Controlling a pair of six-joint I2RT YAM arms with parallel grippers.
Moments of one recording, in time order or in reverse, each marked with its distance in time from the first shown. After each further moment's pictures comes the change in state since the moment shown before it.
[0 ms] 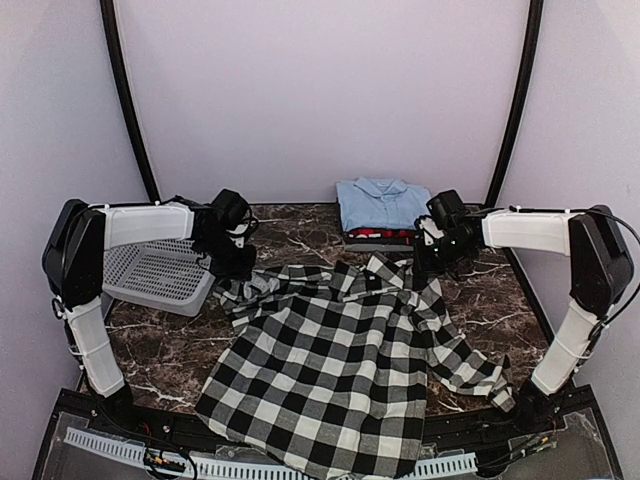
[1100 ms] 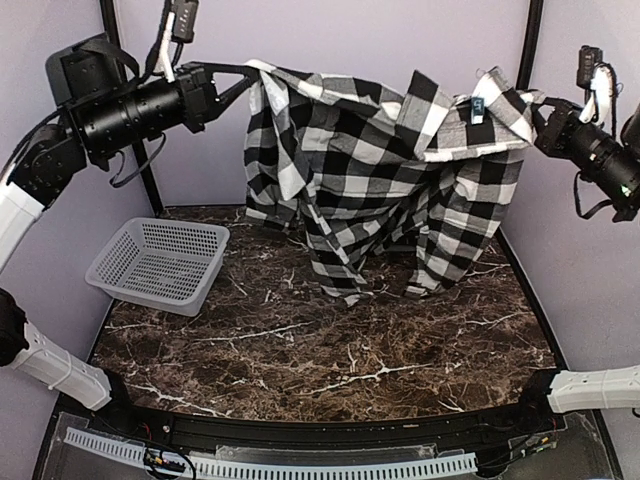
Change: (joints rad) left arm -0.409 -0.552 0.462 0.262 -0.030 0.340; right arm 0.320 -0.817 0.334 0.040 0.518 -0.201
